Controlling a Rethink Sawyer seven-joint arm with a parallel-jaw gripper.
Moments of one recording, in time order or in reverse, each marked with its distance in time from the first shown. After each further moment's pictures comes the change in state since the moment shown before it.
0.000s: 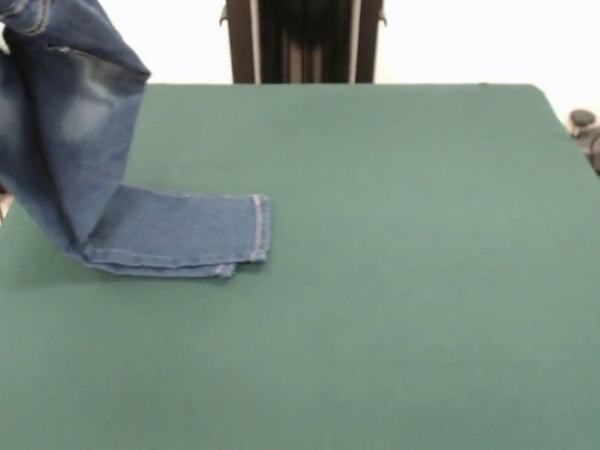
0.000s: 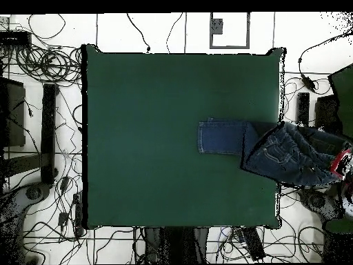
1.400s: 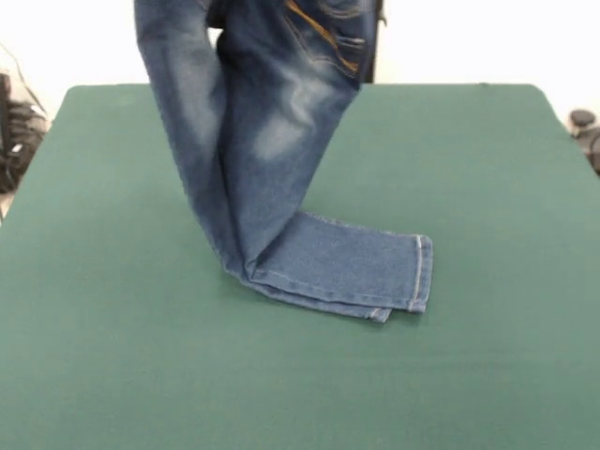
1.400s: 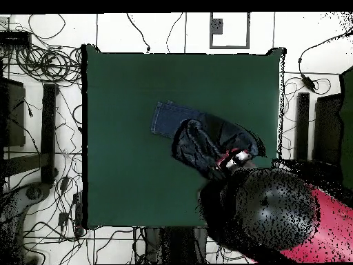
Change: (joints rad) arm 0.488 -0.005 -0.335 0.159 0.246 -0.014 0.420
